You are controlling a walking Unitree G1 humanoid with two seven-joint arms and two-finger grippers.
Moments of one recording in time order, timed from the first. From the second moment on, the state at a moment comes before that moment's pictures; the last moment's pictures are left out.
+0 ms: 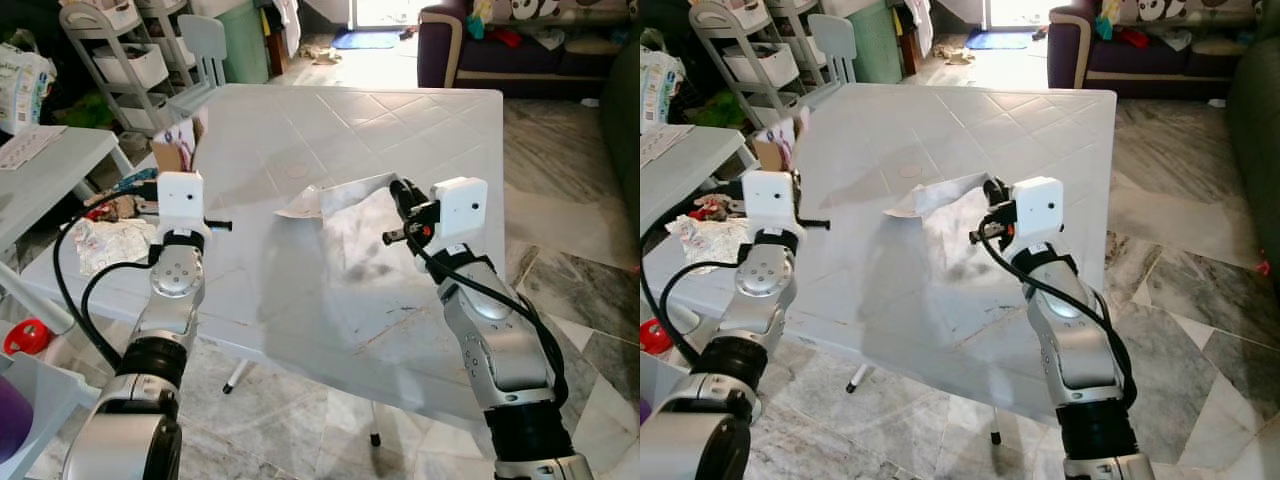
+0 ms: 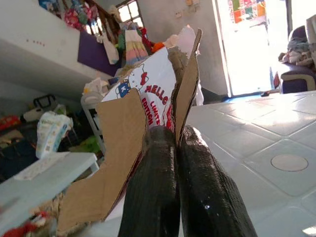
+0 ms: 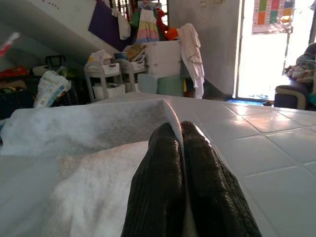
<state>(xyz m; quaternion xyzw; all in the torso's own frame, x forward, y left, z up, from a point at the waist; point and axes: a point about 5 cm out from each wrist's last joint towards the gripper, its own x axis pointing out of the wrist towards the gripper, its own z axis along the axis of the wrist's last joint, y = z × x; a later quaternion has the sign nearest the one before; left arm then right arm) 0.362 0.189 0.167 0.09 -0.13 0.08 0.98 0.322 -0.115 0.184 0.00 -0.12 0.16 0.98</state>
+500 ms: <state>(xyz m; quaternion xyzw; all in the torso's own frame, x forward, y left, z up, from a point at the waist) 0.313 0.179 0.184 0.04 -0.18 0.07 0.98 0.324 -0.117 0.183 0.01 -0.12 0.16 0.98</state>
